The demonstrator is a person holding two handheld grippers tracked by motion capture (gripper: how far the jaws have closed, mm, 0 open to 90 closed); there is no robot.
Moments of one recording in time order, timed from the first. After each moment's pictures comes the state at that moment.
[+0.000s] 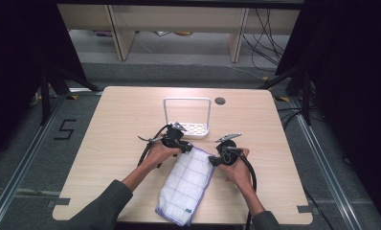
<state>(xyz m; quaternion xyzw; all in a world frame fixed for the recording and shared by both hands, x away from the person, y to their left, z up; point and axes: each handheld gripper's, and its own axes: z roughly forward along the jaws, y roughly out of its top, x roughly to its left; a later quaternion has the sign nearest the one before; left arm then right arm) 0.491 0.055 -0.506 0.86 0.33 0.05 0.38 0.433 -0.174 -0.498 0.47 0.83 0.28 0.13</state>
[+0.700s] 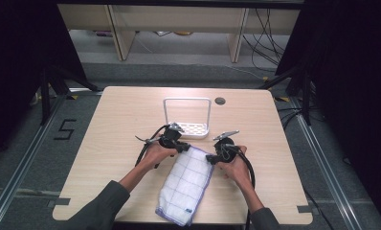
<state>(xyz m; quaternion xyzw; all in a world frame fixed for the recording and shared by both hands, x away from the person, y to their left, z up) 0.489 0.063 -0.506 0.86 0.33 0.04 0.39 0.442 -0.169 -0.497 0.45 0.84 0.29 0.11</state>
